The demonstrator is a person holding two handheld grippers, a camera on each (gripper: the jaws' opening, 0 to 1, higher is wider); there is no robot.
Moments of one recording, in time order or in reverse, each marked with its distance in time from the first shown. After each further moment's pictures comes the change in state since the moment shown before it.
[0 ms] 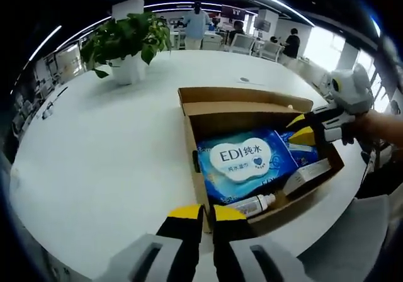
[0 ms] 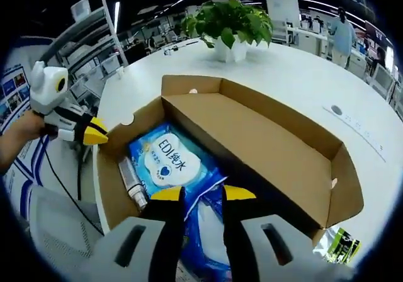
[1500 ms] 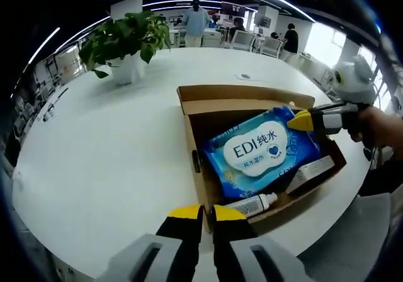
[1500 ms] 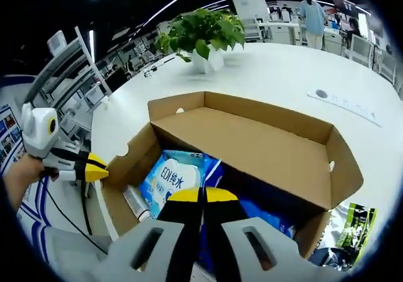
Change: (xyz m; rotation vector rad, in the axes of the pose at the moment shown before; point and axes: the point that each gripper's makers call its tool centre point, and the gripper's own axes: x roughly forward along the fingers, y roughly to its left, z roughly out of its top) left arm 0.000 -0.001 0.000 0.026 0.030 0.018; right arm -0.023 -0.005 0.014 0.211 -0.106 -0.085
